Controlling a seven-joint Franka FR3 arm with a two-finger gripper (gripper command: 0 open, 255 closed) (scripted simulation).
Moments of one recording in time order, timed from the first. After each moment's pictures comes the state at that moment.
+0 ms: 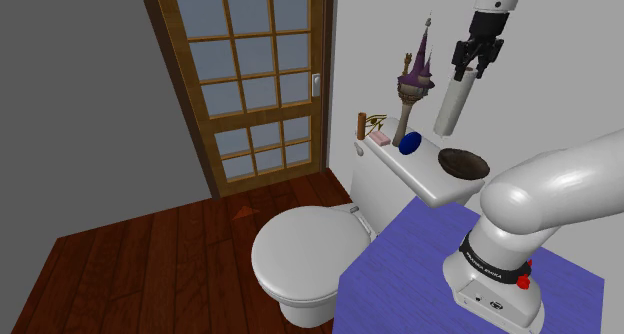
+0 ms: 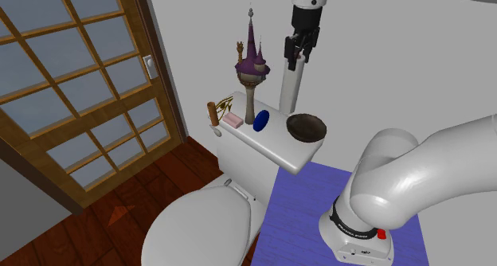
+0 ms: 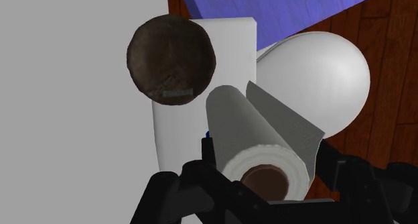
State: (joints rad) arm -0.29 -0.60 -0.42 -2.23 -0.22 1.63 -0.20
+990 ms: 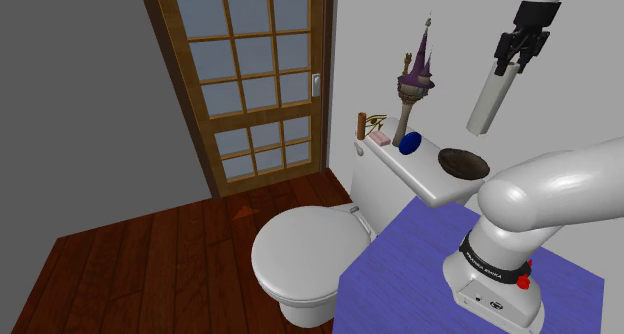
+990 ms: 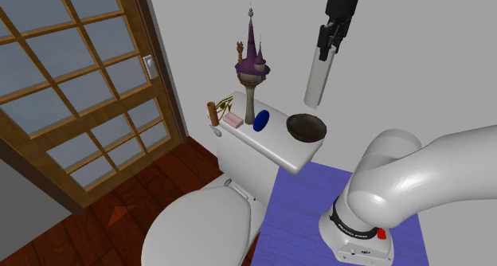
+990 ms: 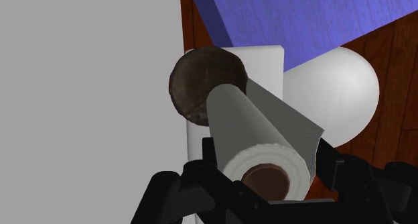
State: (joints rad) arm -0.35 -0.68 -0.51 -2.17 -0.30 1.53 -0.35
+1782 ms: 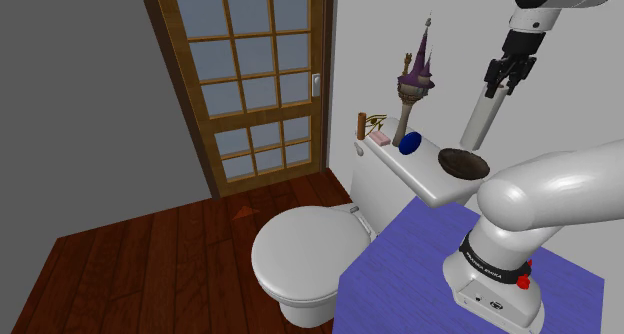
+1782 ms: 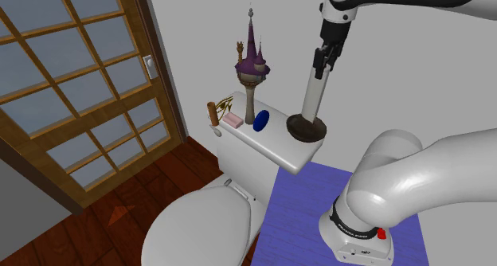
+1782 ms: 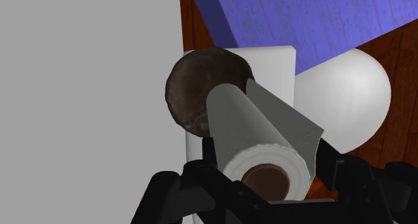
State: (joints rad) arm -0.37 -0.70 -0.55 -2.35 -0.33 1.68 -0.34
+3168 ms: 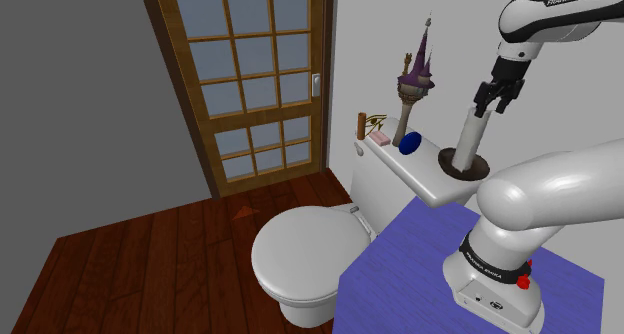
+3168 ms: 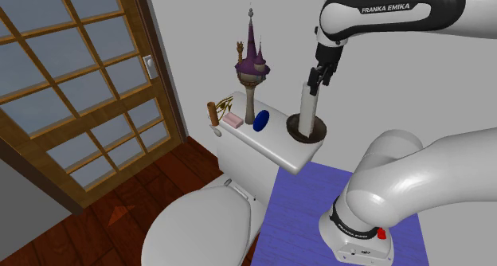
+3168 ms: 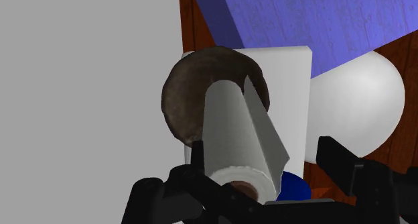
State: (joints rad) arm -0.38 -0.69 -0.60 -2.50 -0.37 1.85 -0.33
